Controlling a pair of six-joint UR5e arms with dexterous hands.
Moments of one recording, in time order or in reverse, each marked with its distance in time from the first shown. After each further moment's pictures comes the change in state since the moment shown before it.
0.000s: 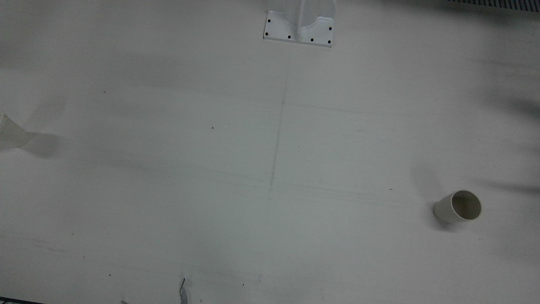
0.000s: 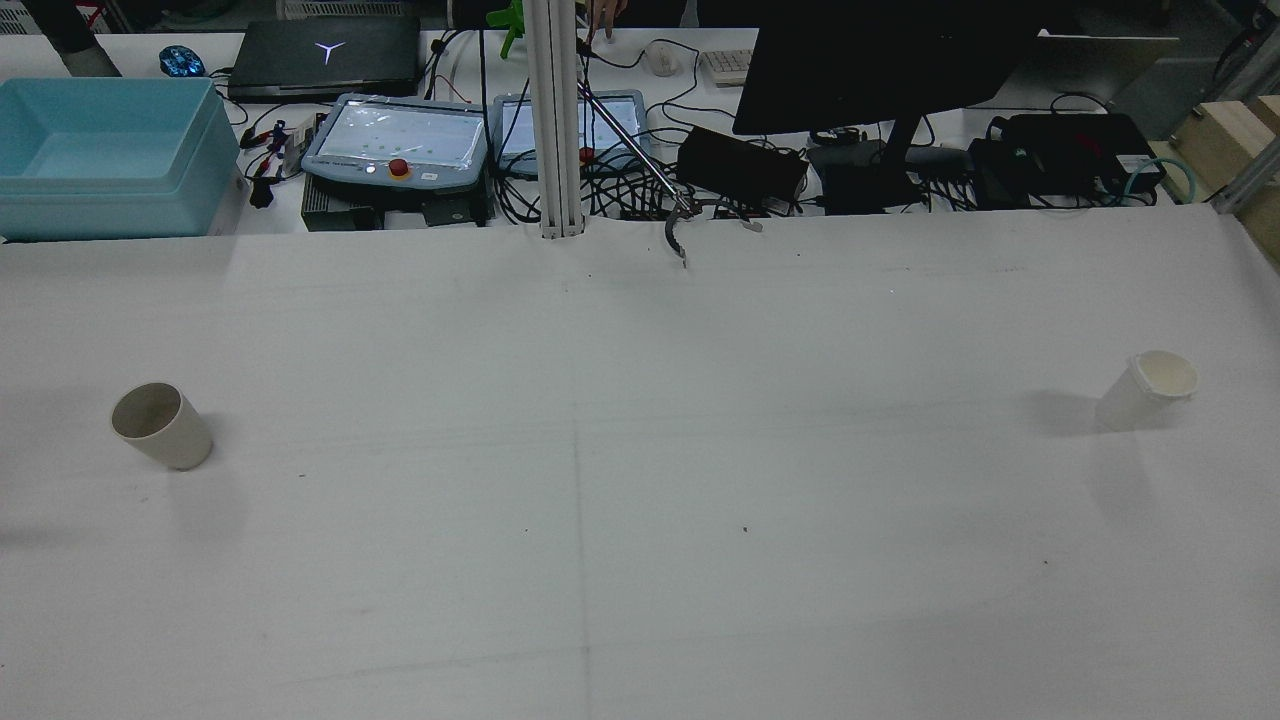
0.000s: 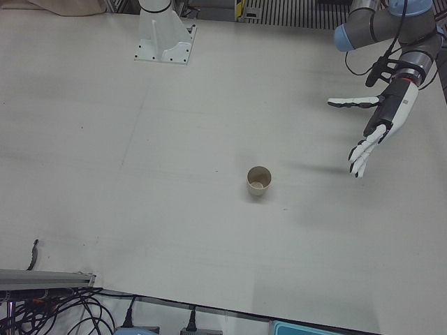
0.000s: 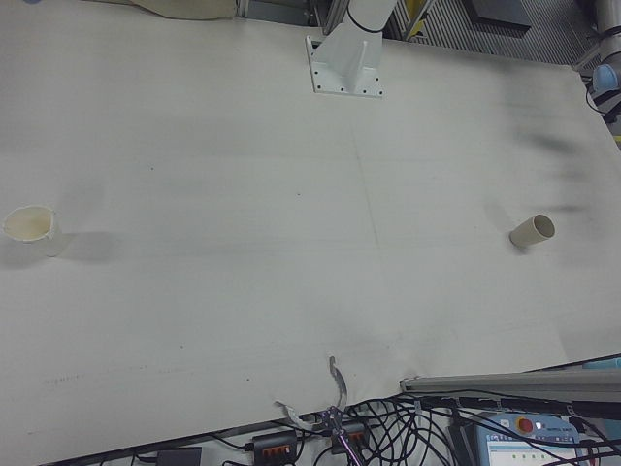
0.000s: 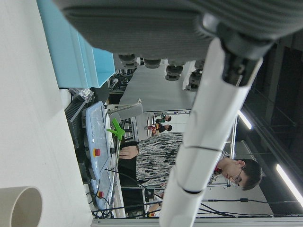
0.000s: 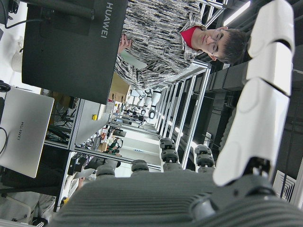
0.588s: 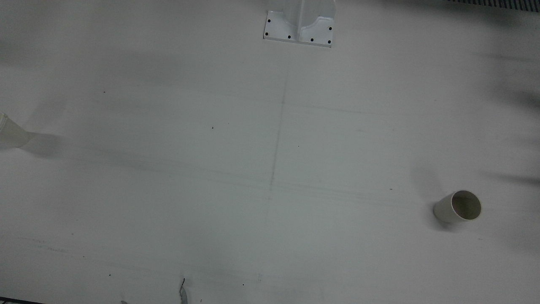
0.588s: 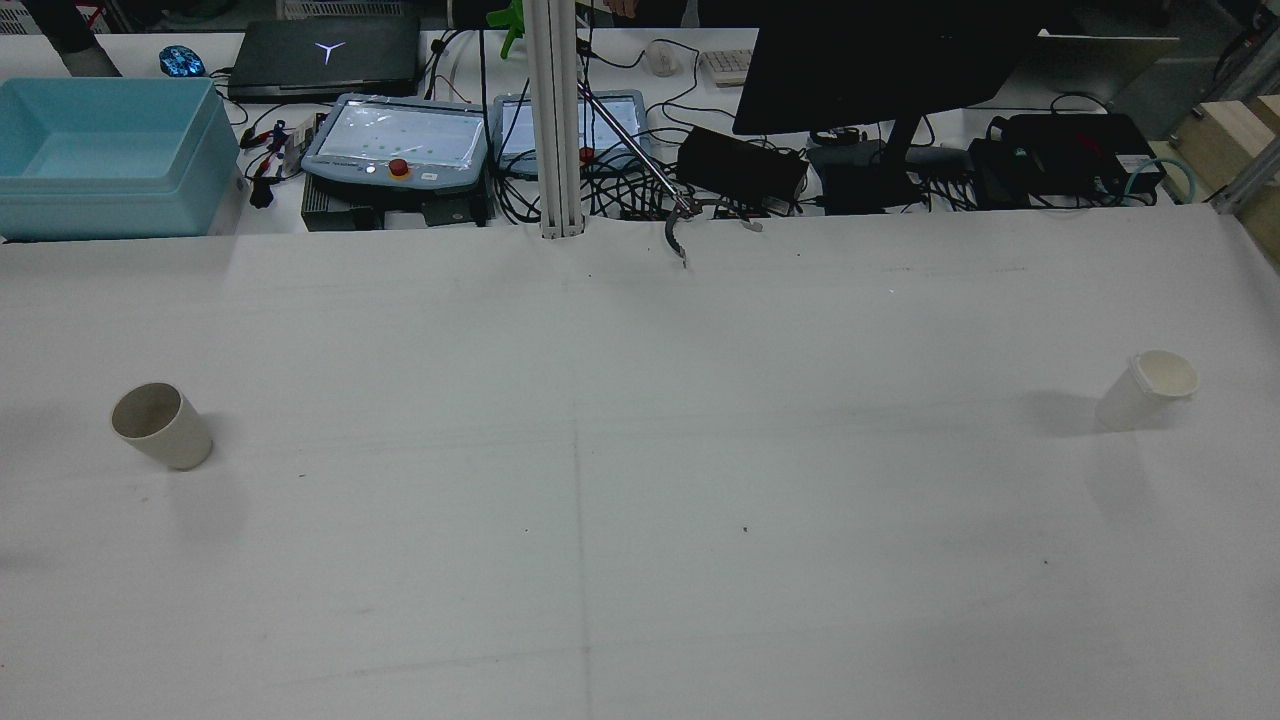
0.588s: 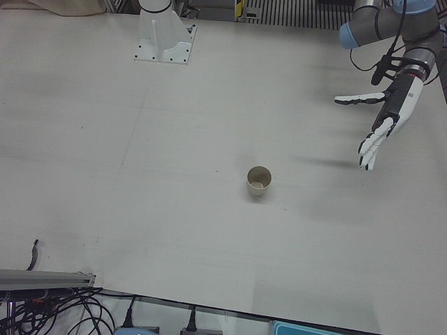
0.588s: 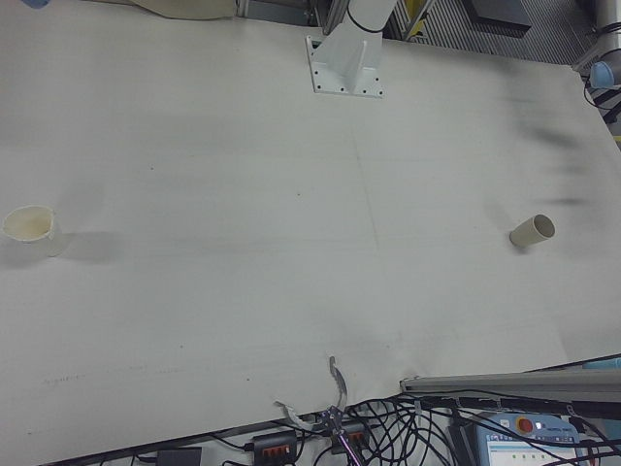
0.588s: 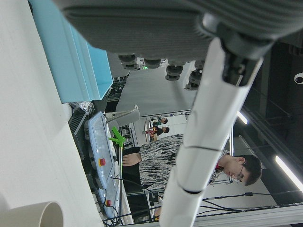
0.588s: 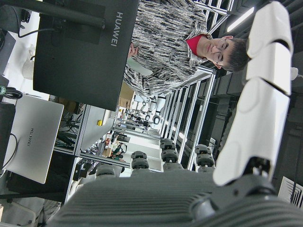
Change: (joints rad) left arm 0.009 0.060 0.019 -0.086 -0.032 0.095; right arm -0.029 -0.032 -0.006 0.038 0.000 -0.001
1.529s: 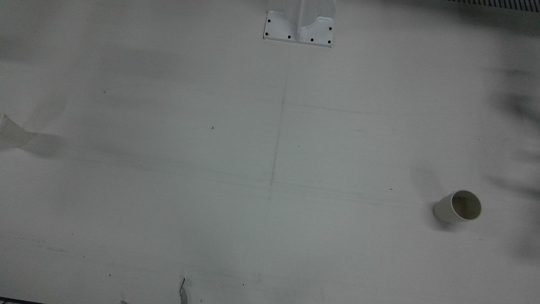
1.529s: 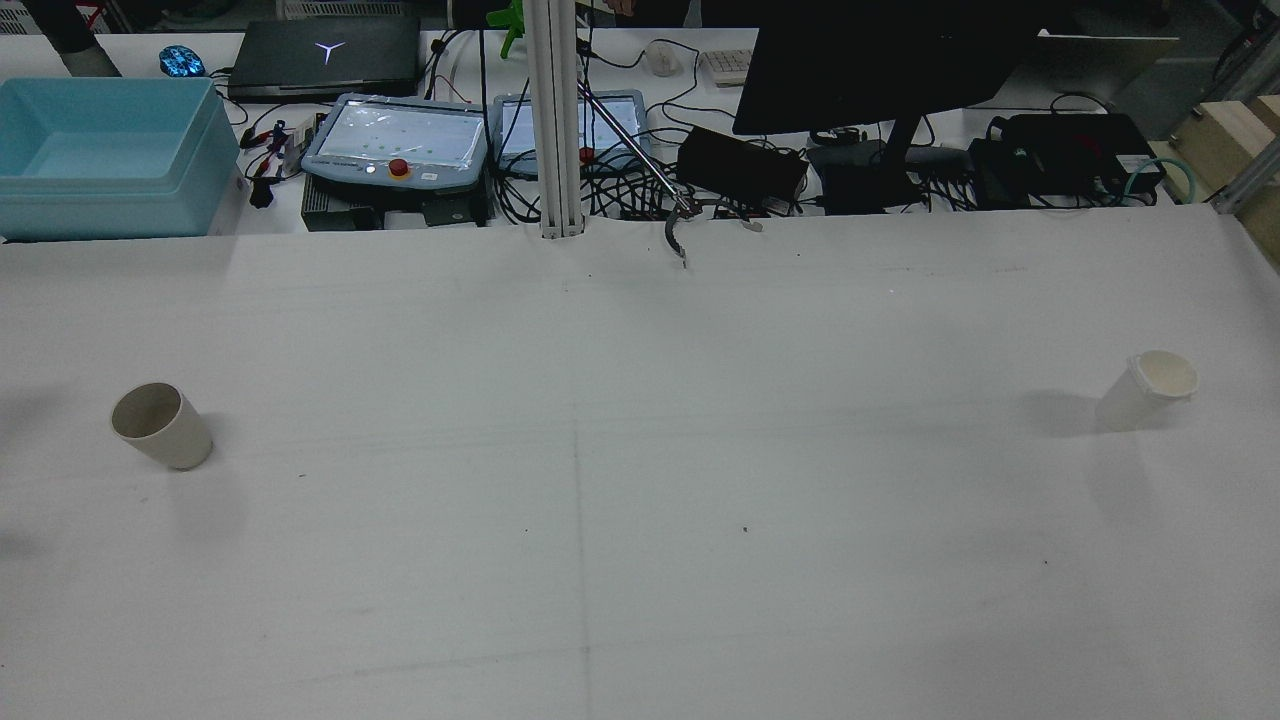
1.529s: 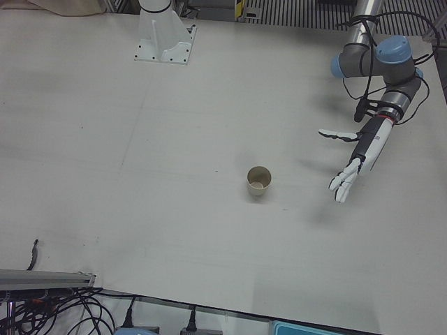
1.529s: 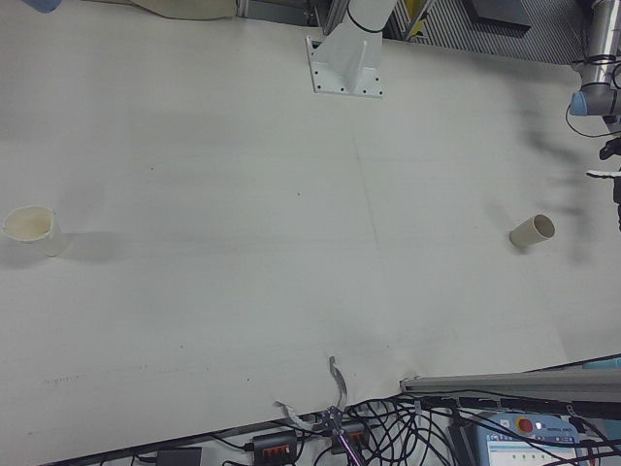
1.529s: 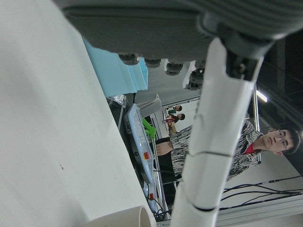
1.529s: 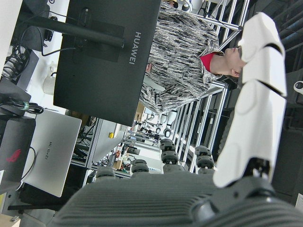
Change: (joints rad) left arm 0.175 -0.160 0.296 -0.116 -0.100 0.150; right arm -0.042 -0.034 0.001 0.021 -0.021 -0.012
